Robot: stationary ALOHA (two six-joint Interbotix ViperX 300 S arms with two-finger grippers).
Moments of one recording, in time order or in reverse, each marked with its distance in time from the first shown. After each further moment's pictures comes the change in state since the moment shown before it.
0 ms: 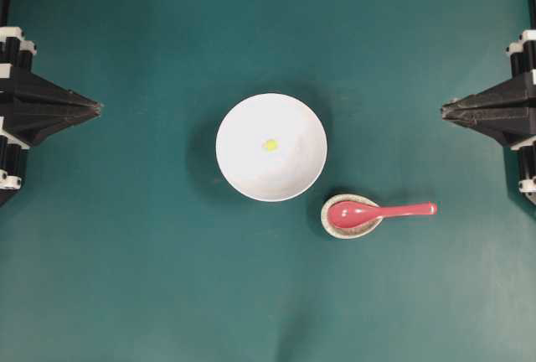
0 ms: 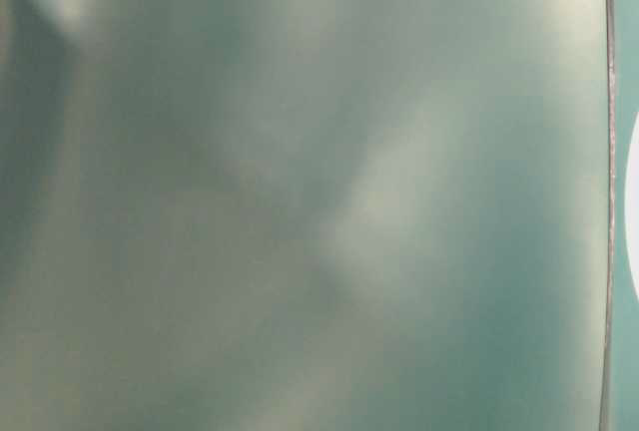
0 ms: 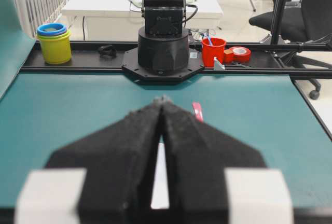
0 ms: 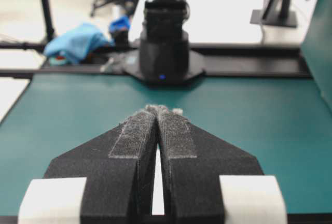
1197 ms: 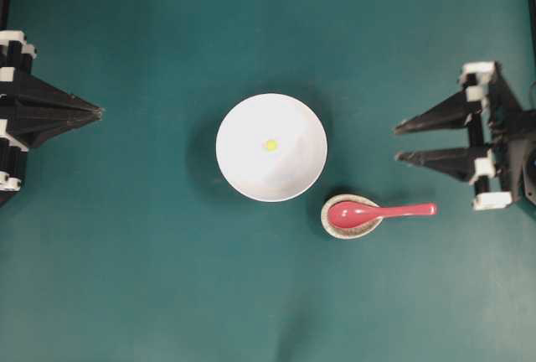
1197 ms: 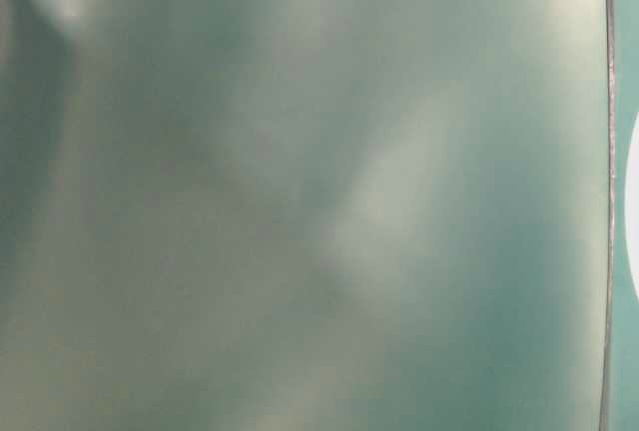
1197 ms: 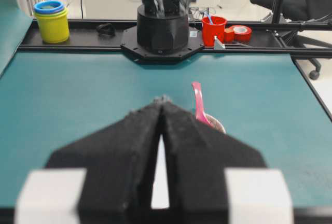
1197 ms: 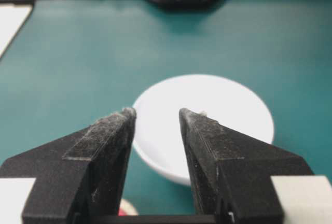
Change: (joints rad) left arm 0.000 -0.021 0.000 0.006 0.081 -0.008; right arm 0.043 0.291 0.031 0.011 -0.130 0.046
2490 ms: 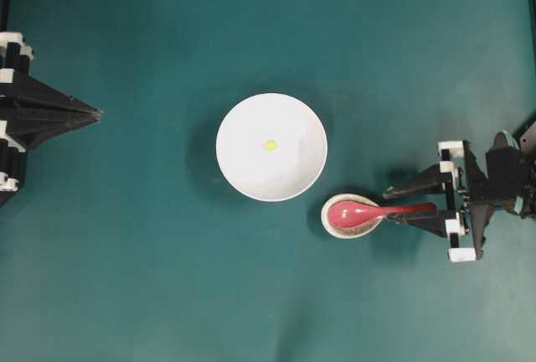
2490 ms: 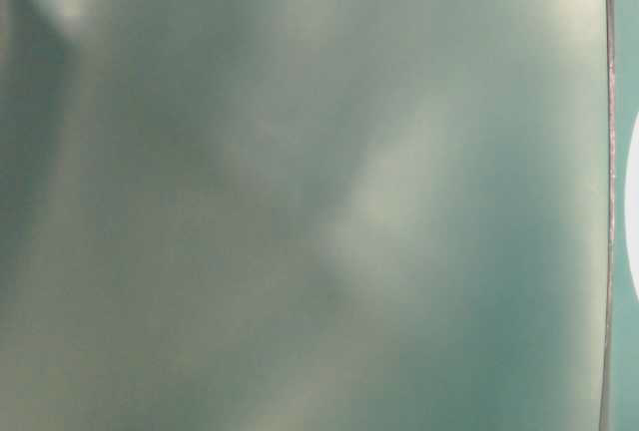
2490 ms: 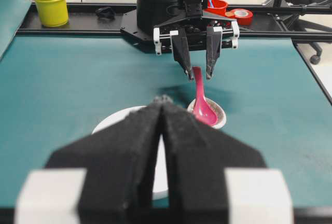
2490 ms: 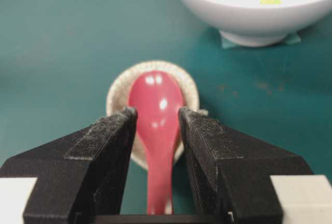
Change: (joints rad) left arm 0.000 -0.015 0.000 0.000 0.067 0.000; right arm 0.466 0.756 0.156 0.499 -0.804 0.043
